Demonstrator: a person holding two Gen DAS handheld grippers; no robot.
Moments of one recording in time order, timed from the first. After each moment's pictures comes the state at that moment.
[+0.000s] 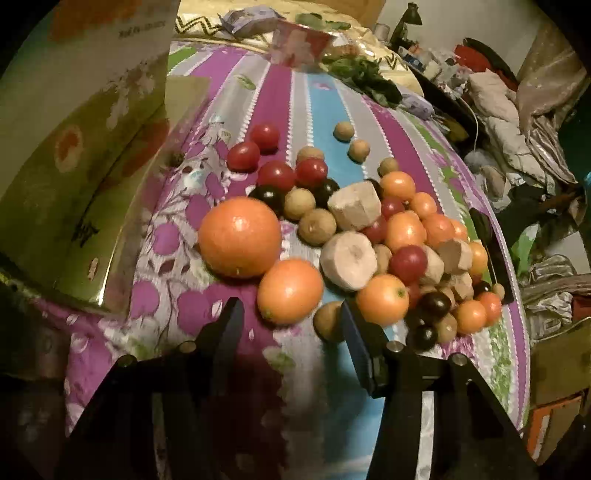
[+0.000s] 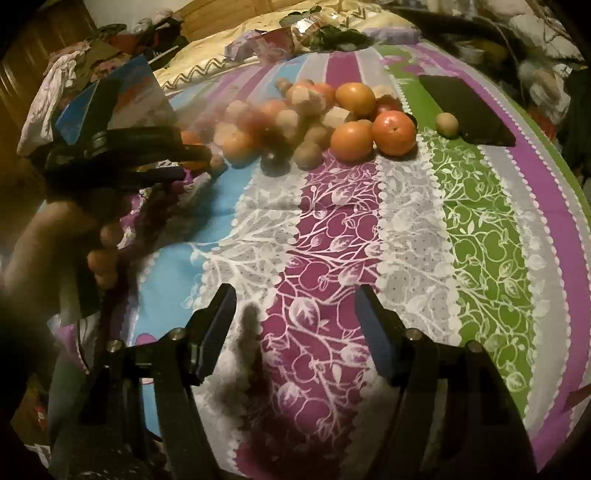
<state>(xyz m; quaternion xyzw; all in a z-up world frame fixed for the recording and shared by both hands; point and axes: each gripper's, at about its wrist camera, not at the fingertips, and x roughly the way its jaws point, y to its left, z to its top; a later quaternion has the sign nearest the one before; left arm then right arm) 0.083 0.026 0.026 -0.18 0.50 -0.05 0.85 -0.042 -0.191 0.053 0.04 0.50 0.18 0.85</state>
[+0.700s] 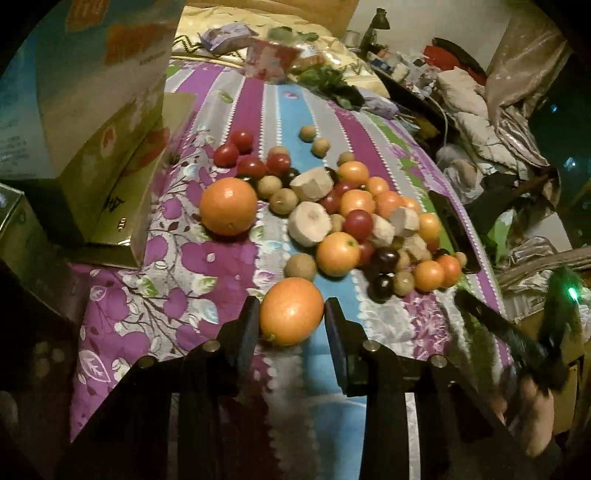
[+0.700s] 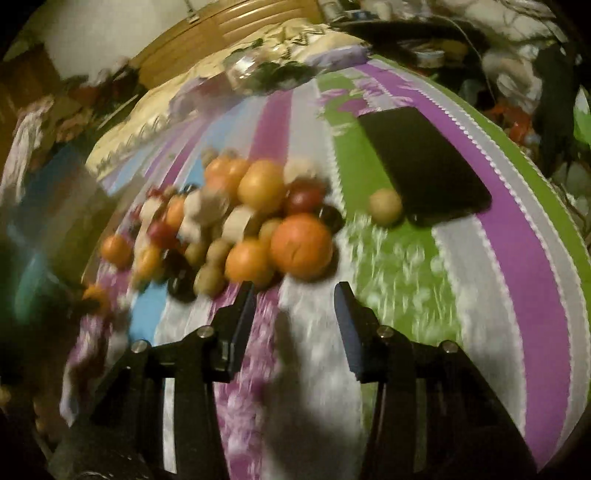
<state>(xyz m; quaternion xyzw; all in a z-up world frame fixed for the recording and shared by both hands) 0.030 0.022 0.057 -0.17 0.48 -0.10 0.85 0.063 -0.251 0.057 0.11 0.46 0.11 0.87</state>
